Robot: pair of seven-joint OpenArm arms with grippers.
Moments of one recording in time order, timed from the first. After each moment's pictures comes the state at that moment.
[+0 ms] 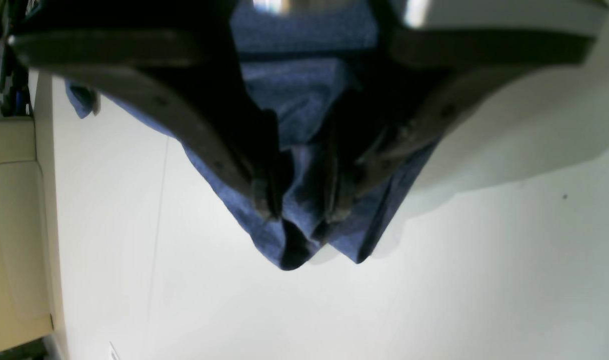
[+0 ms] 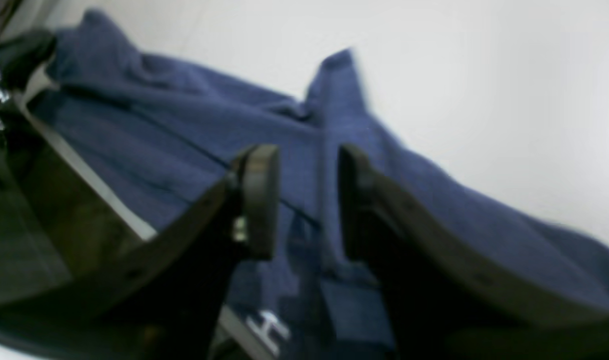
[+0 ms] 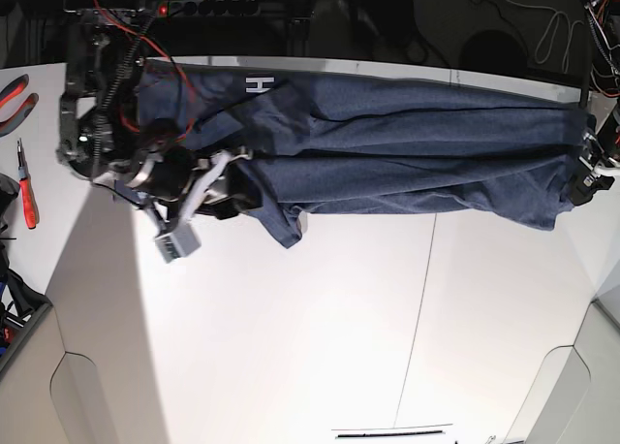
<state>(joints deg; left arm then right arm) 1.5 -27.9 -37.2 47.5 -52.4 -38.5 34.2 -3.7 2.4 4.5 95.6 31.0 31.3 -60.7</state>
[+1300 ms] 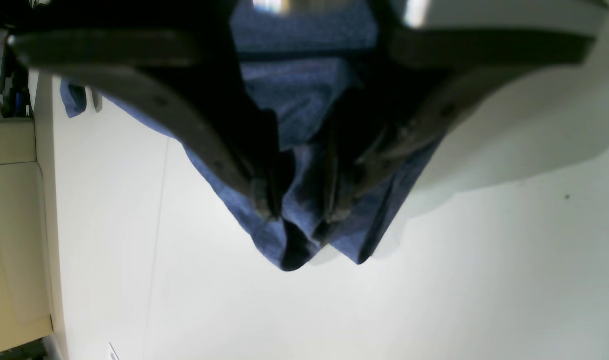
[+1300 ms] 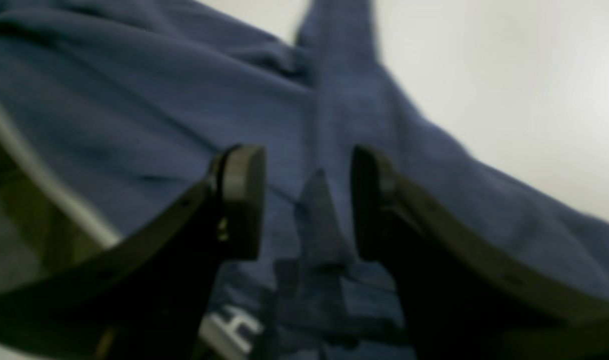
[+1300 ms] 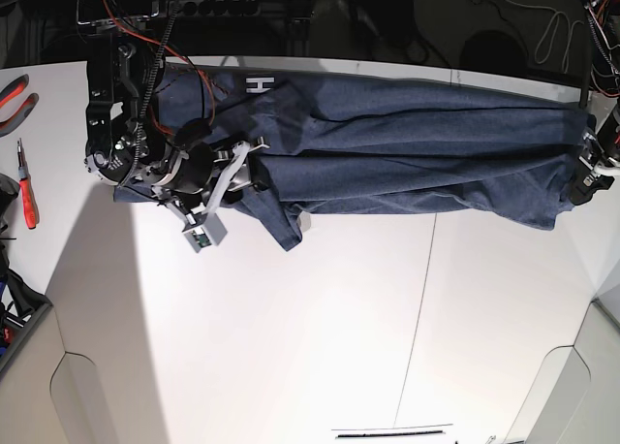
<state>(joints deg) 1.5 -27.9 -37.2 47.5 -52.4 -38.5 34.3 -2.1 1.8 0.4 91.1 19.6 27.4 -60.3</state>
